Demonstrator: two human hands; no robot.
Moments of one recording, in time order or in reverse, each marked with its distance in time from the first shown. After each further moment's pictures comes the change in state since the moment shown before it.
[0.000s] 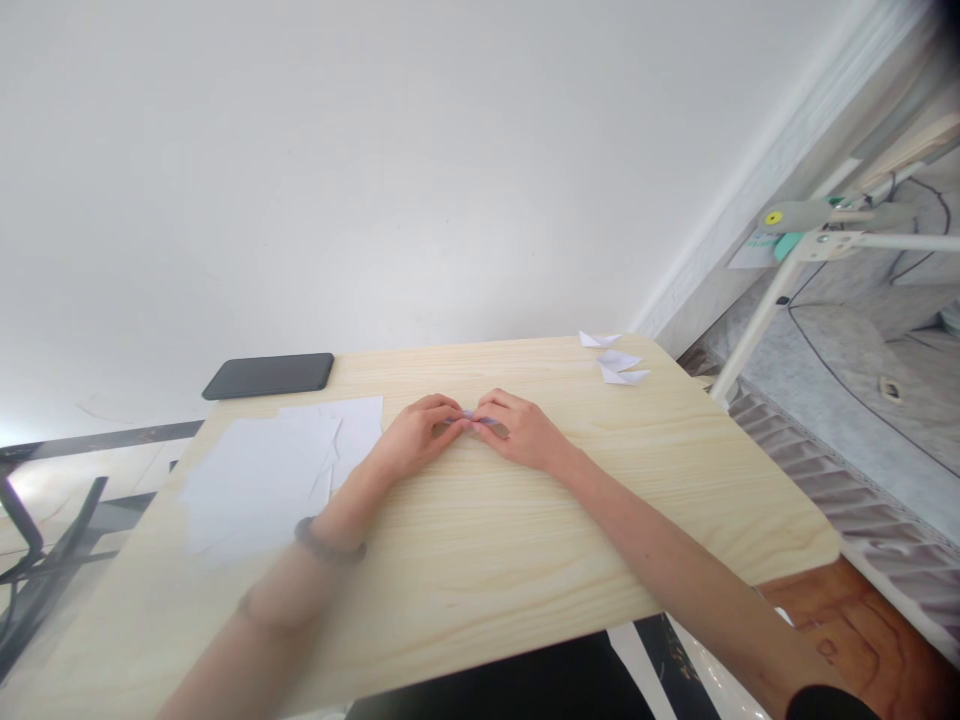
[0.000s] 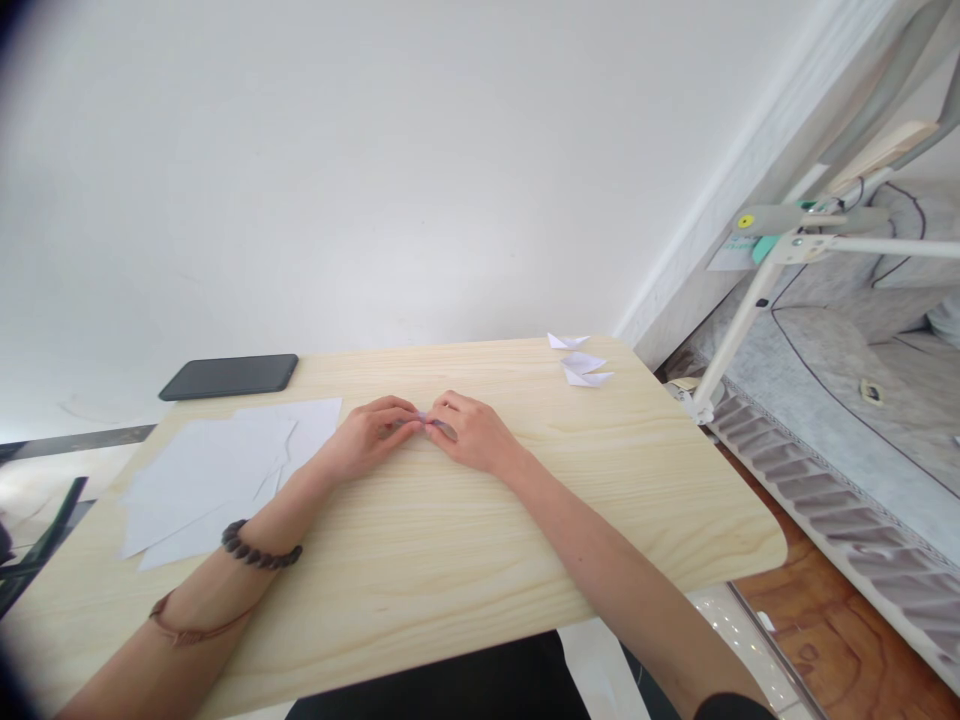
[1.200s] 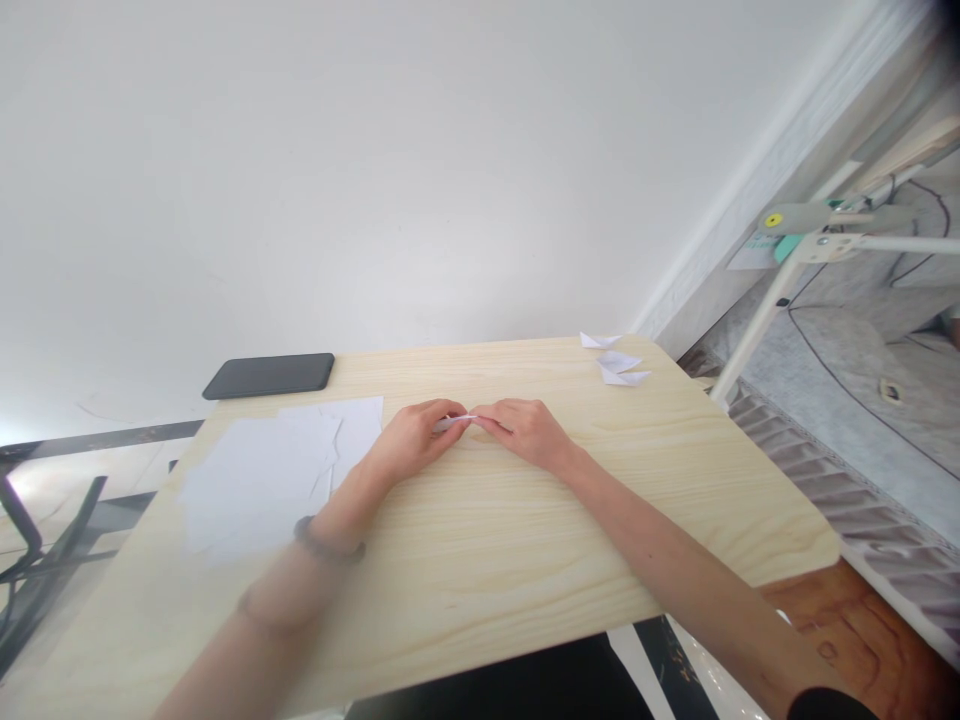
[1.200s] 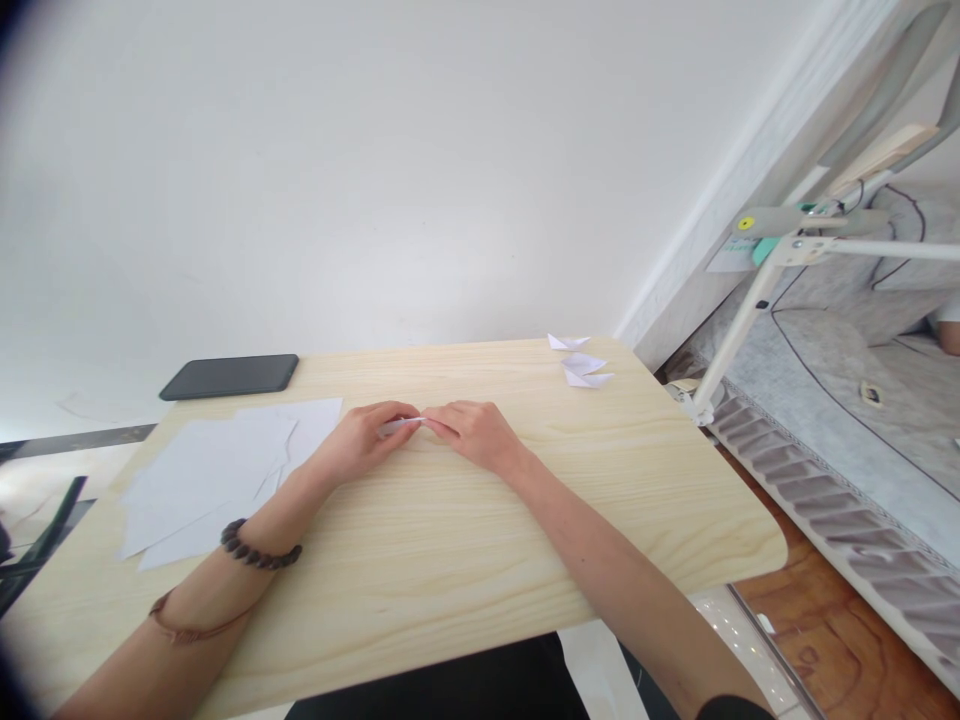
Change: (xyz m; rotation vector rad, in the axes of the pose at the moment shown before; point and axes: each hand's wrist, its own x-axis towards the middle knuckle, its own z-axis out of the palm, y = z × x) left_hand -0.002 0.007 -0.004 0.023 -0.013 -0.046; right_hand -0.003 0.006 0.002 -0.054 0.033 -0.035
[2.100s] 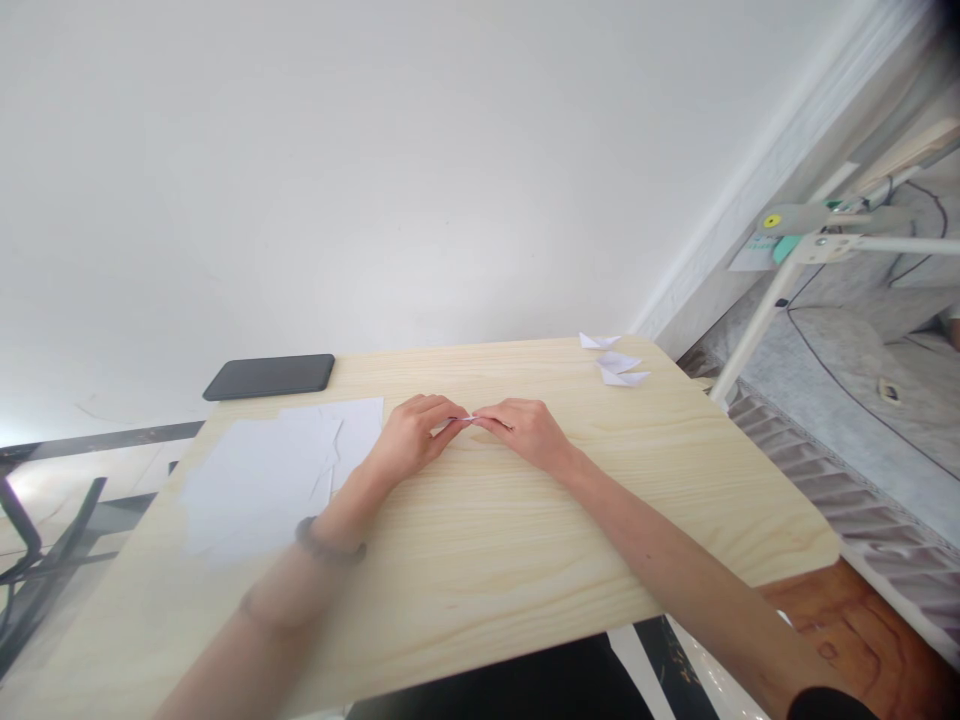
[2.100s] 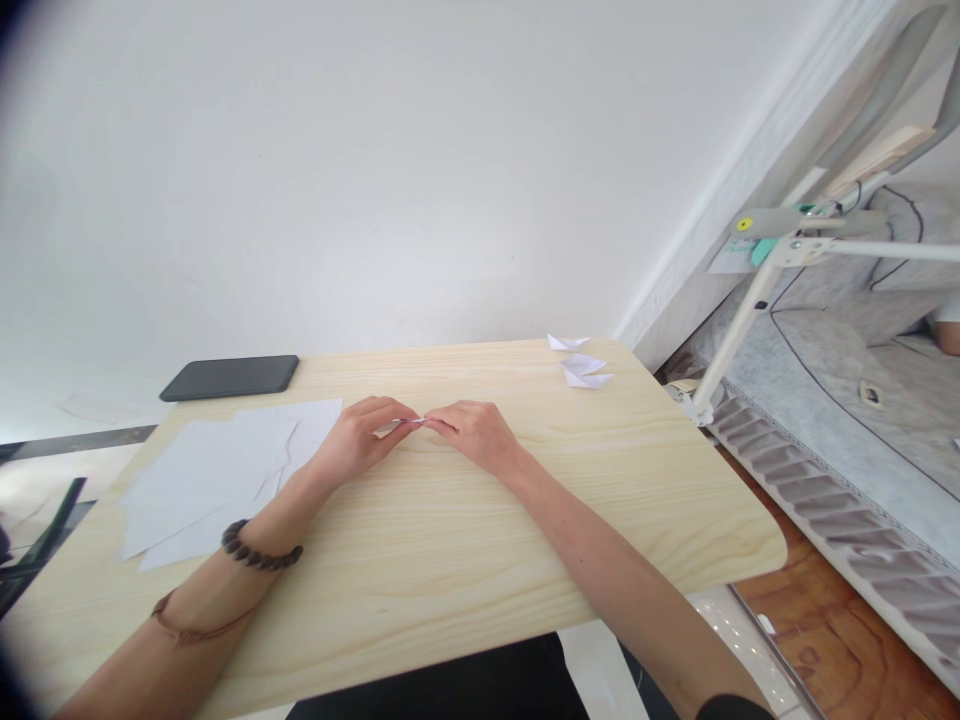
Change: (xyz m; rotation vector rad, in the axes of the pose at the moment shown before) left_hand 0.004 -0.003 0.000 0.121 0.143 0.245; right_hand 0.001 0.002 0.005 0.041 0.115 -0.013
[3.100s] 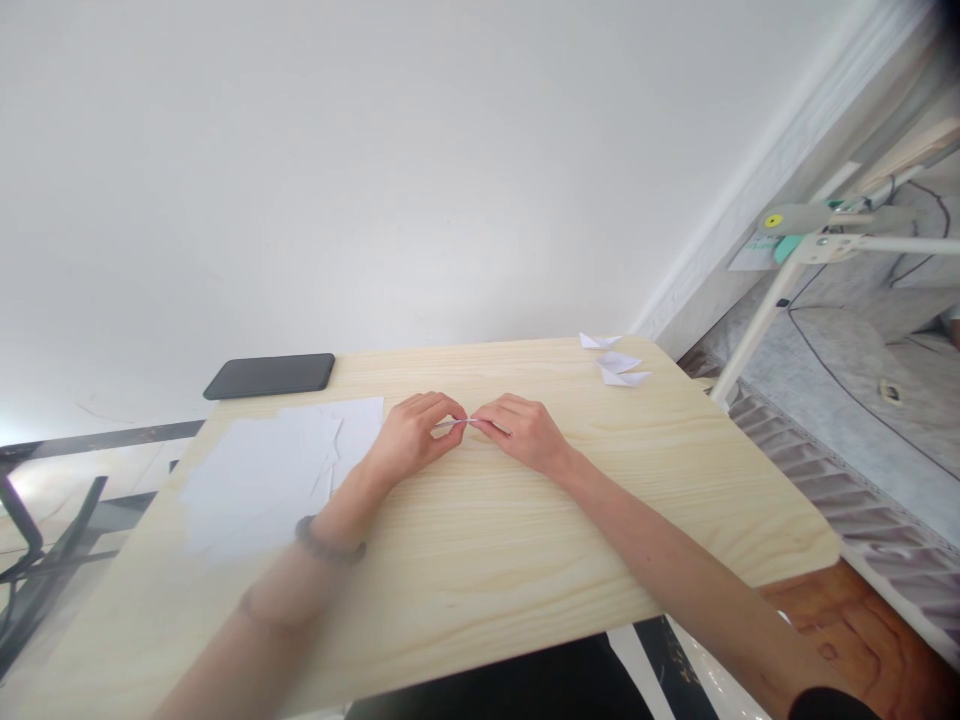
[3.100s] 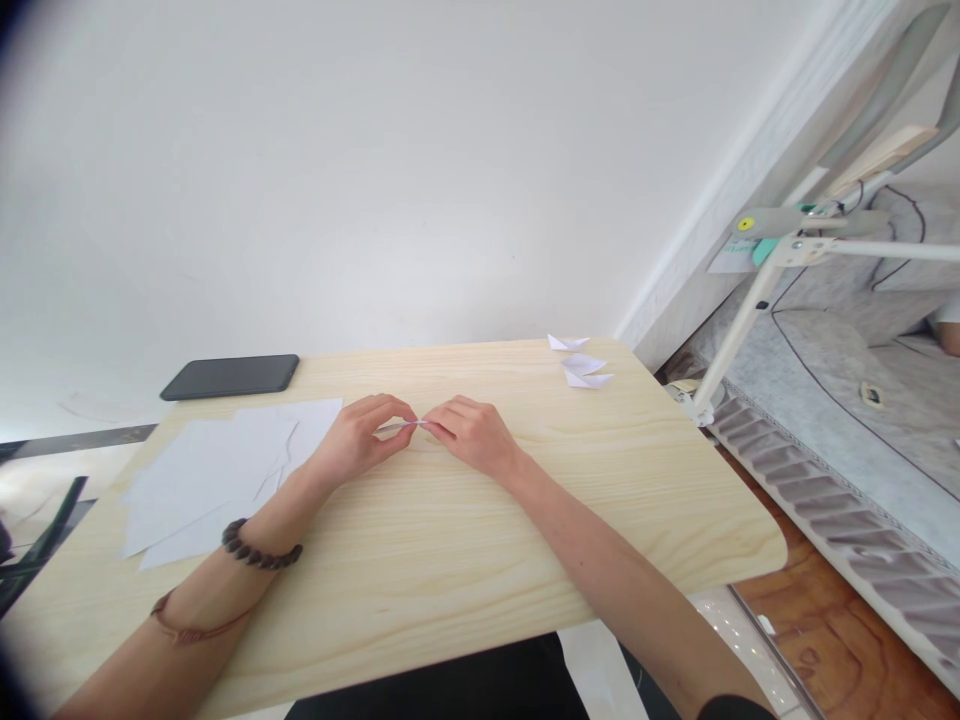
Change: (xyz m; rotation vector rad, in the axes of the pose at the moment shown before) left_hand 0.000 0.001 -0.001 0.055 0.020 0.008; right_hand 0.003 -0.007 -0.003 -0.010 -0.004 -0.052
